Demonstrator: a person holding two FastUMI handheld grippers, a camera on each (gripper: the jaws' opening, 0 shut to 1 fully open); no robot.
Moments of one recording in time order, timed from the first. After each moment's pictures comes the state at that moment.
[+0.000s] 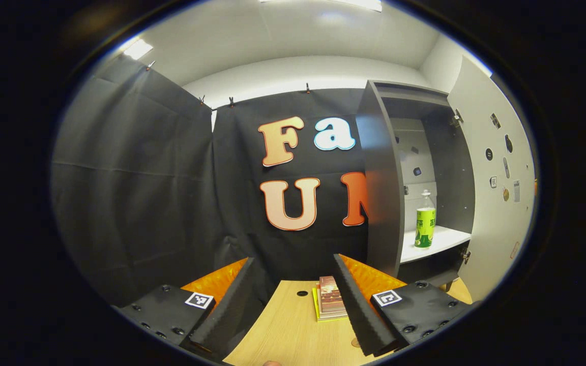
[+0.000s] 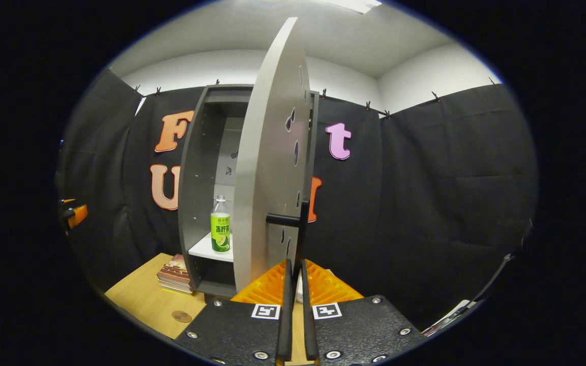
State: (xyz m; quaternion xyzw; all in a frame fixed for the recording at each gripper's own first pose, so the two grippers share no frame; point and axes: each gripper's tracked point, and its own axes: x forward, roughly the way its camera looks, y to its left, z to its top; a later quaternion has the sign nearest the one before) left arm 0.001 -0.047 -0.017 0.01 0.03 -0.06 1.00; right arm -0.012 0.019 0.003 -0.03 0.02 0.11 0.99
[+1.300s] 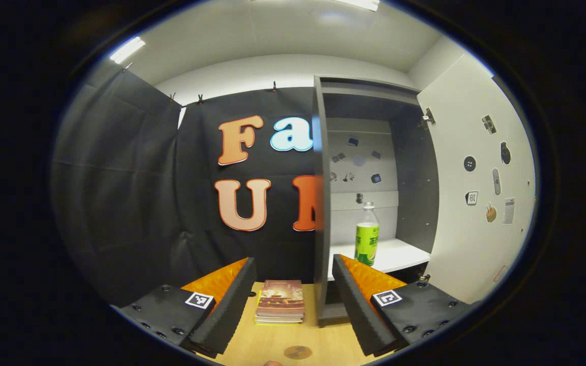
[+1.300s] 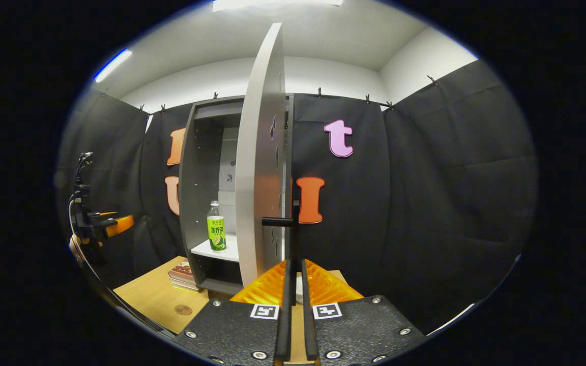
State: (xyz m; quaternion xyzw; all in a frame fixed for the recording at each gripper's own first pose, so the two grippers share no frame) left arm -0.007 -0.257 -0.001 -0.02 0.03 -0.12 0.99; right arm -0.015 -0.099 0.011 0.00 0.02 0.18 0.98
